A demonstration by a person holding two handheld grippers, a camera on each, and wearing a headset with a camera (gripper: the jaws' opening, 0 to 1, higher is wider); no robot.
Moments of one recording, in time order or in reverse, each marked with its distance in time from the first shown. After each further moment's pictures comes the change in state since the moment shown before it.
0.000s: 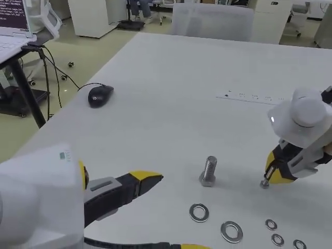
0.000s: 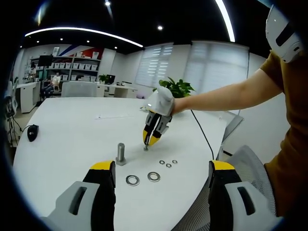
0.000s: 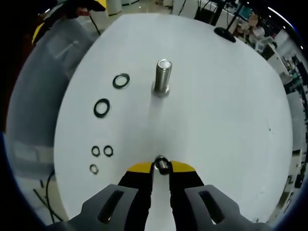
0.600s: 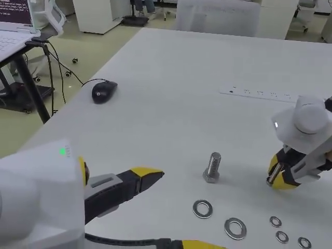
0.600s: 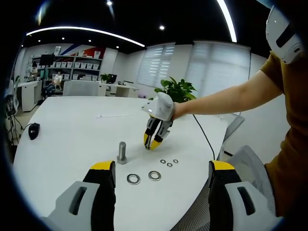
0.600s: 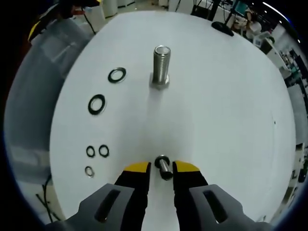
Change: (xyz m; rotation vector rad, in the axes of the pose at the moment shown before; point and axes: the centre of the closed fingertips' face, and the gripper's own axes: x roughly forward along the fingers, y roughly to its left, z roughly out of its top) left arm -0.002 0.001 -0.001 -0.009 0.003 0.013; right arm 0.016 0.002 -0.013 0.039 -0.004 0.003
